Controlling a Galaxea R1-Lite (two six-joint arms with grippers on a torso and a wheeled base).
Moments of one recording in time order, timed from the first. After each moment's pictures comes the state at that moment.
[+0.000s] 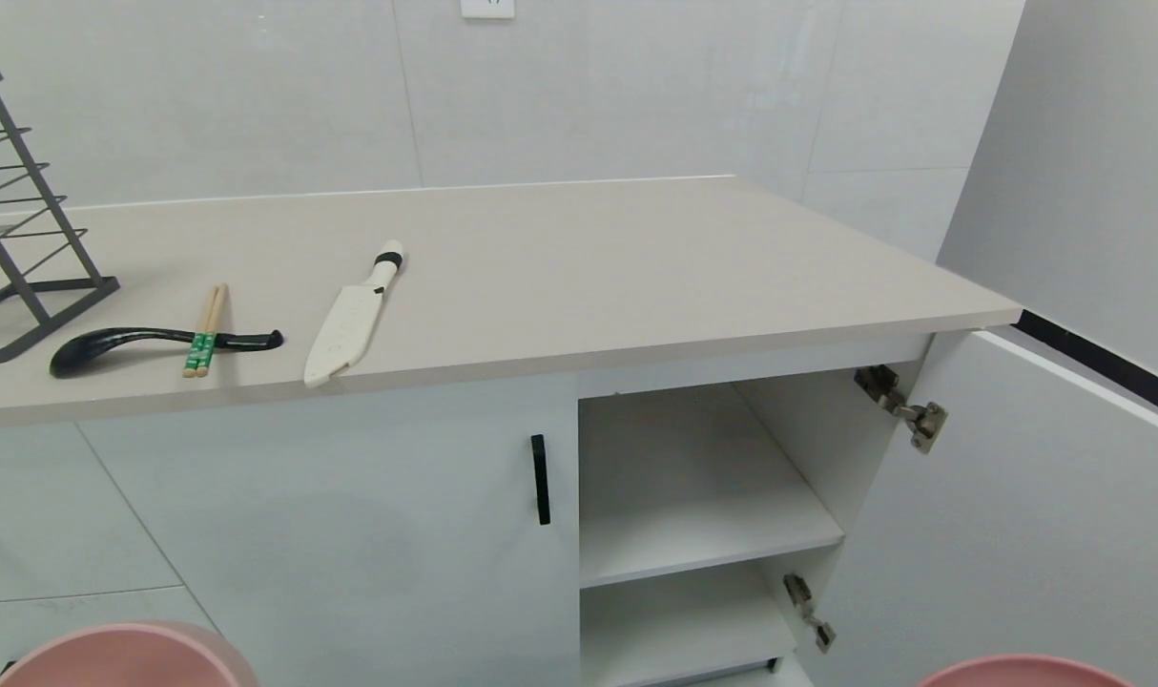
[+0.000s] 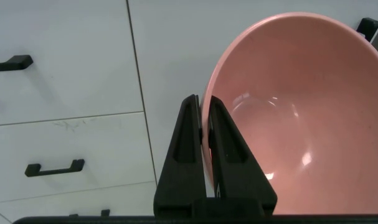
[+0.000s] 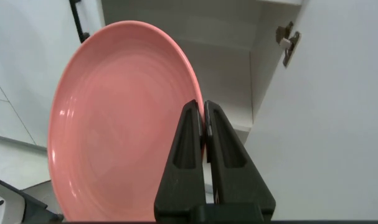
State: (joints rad) left arm 0.00 0.00 0.00 0.00 0.00 0.00; right arm 0.04 0.12 -0.03 0.02 0.36 -0.09
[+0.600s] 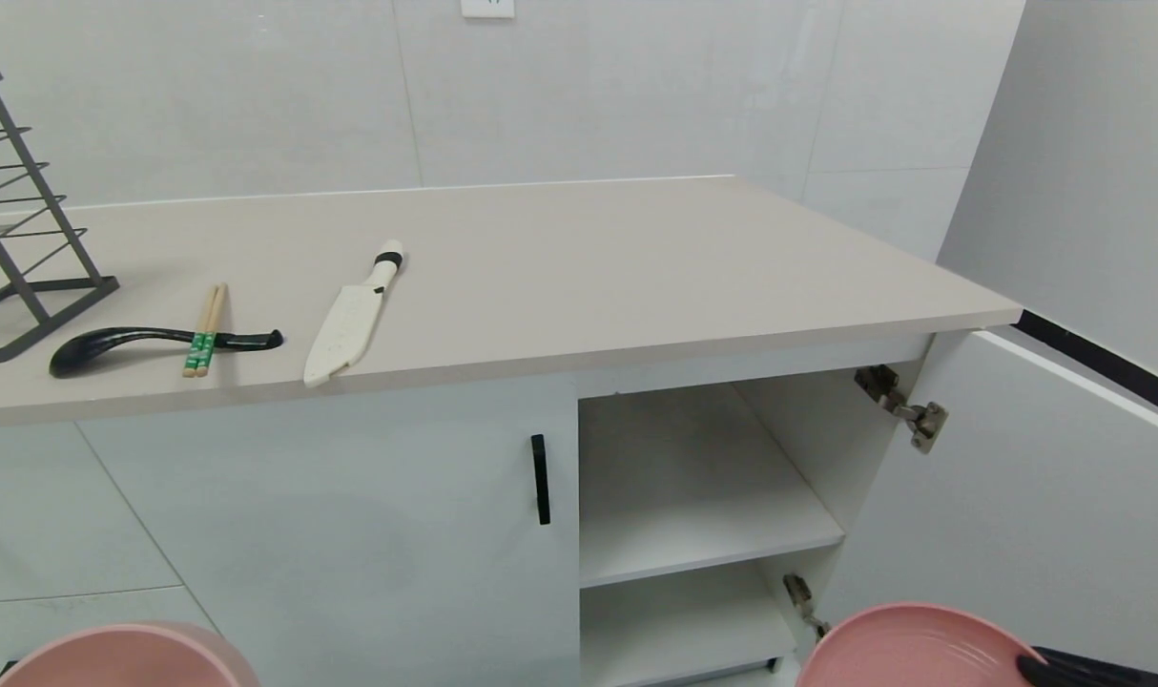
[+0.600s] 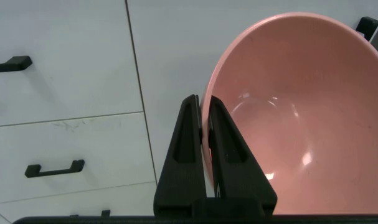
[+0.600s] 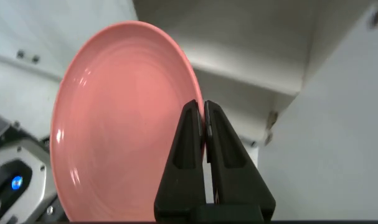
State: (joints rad) left arm 0.00 0.00 0.00 0.00 0.00 0.00; right arm 0.17 0.87 -0.12 -0.22 0.40 -0.15
